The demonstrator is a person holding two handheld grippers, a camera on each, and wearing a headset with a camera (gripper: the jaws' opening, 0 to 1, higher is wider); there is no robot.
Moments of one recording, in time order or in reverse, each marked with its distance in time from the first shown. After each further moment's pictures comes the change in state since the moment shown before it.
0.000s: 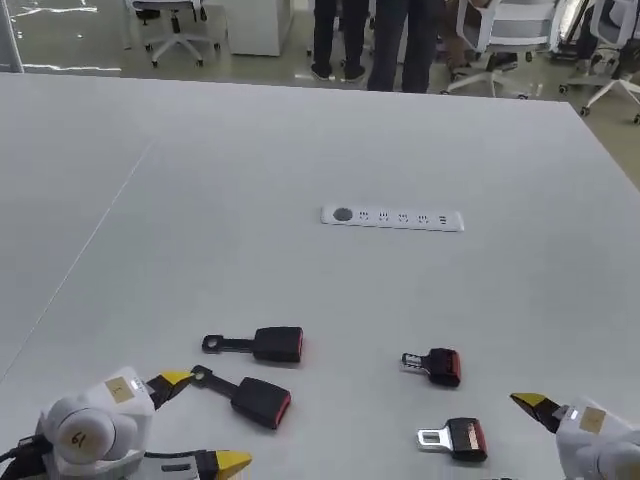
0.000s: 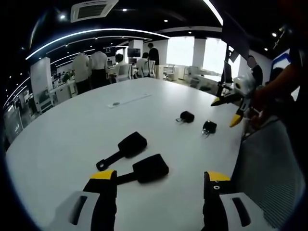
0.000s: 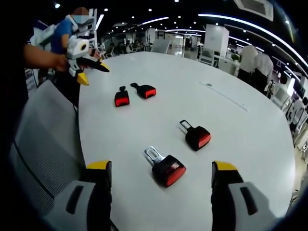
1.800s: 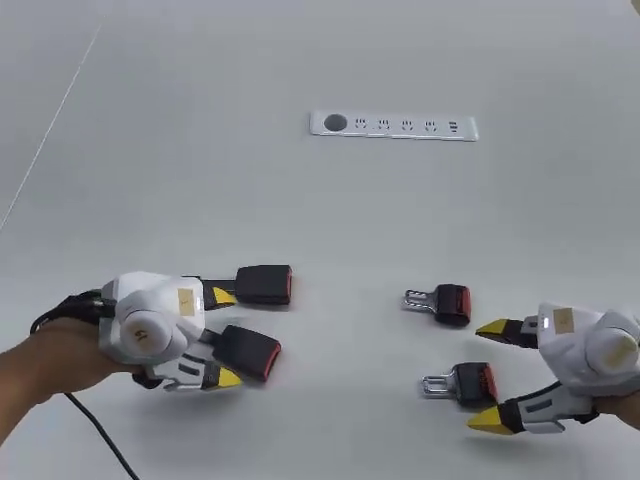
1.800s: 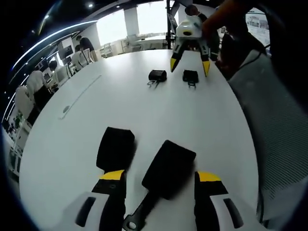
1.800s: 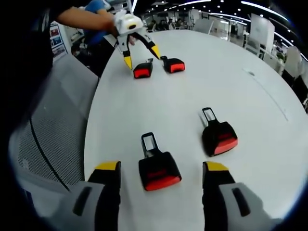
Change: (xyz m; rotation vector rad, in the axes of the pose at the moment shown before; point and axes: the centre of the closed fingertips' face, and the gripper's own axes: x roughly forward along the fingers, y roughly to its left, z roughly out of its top) left arm 0.098 0.033 -0.034 0.499 0.293 -0.348; right arm 0.049 -0.009 -0.025 -0.202 0.214 0.371
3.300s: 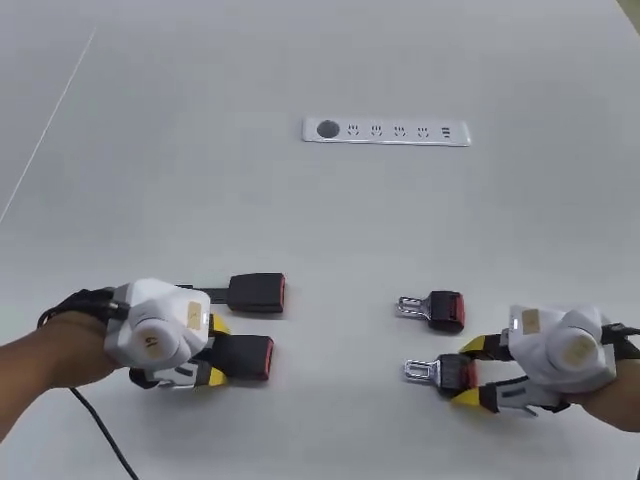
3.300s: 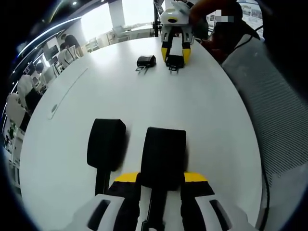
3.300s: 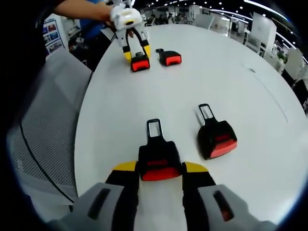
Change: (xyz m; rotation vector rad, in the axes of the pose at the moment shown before) left arm 0.007 -0.003 -0.017 0.065 0.099 -0.065; right arm 0.014 -0.016 0.000 -0.006 0.048 -0.029
